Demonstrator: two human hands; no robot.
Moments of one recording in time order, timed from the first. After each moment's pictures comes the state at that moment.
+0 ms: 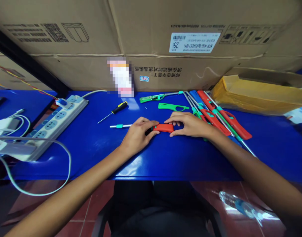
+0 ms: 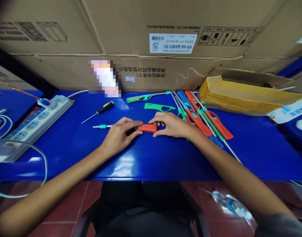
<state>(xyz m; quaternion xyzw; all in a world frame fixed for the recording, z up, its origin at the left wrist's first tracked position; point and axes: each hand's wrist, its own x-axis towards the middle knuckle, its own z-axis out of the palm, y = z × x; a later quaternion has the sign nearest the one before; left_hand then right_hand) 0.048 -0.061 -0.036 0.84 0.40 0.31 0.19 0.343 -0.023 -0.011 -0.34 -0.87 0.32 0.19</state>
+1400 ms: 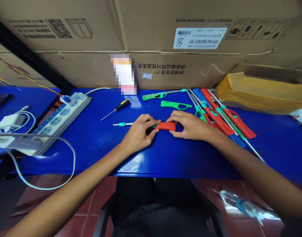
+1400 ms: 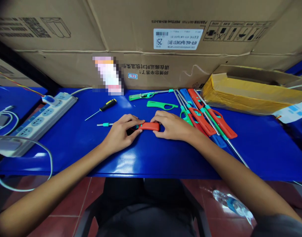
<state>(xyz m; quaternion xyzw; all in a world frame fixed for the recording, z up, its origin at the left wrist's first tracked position) 0.043 -0.063 -0.032 0.84 0.38 0.32 0.21 0.327 -0.042 -0.008 -0.36 -0.89 0.21 0.17</state>
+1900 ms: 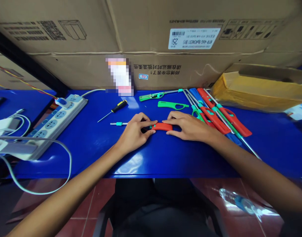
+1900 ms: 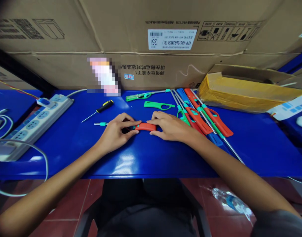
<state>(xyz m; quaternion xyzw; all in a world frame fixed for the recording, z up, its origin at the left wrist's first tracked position) 0.039 -0.059 -0.028 0.83 0.42 0.30 0.22 0.329 -0.048 -0.004 -0.36 -0.91 0.18 0.12</state>
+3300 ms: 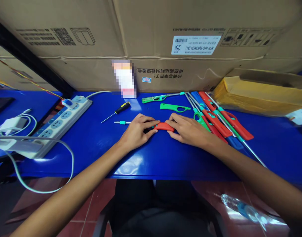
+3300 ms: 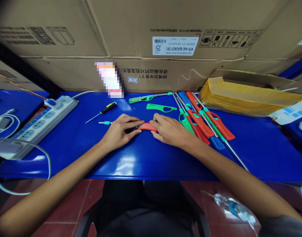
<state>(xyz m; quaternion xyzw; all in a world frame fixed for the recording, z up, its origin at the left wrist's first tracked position) 0.033 -0.046 -0.036 0.87 0.35 0.31 0.14 0.313 -0.062 0.003 -0.38 -0.92 0.02 0.07</state>
